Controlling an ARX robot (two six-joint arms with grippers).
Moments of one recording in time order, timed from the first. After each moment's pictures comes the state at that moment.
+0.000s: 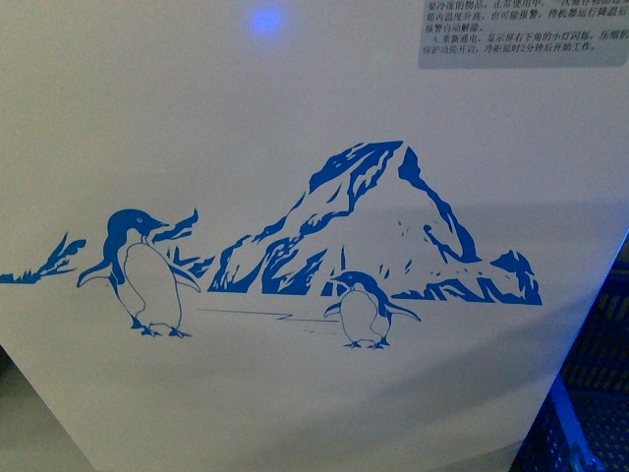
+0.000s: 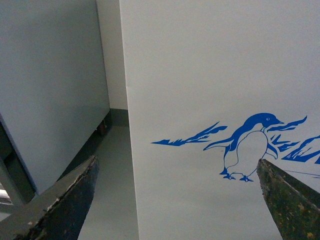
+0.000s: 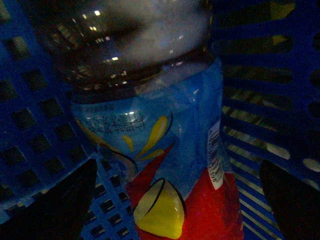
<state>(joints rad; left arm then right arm) 0.00 0.00 0.01 0.00 0.00 0.00 -0.34 2.92 1.37 0.19 0.54 0.11</state>
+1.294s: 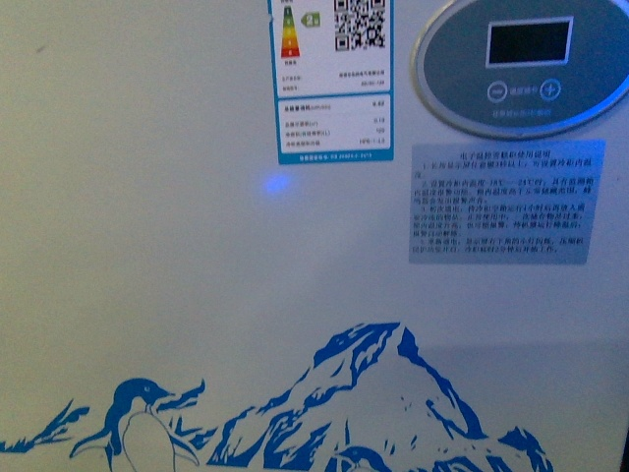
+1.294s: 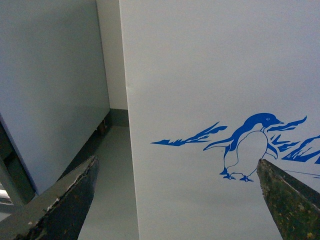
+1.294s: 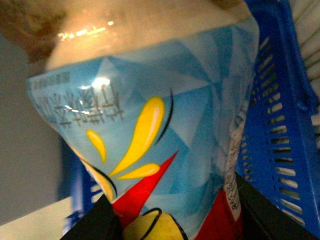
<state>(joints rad) 0.00 0.00 0.01 0.00 0.00 0.00 -0.39 1.58 0.82 -0.03 -0.11 -0.01</state>
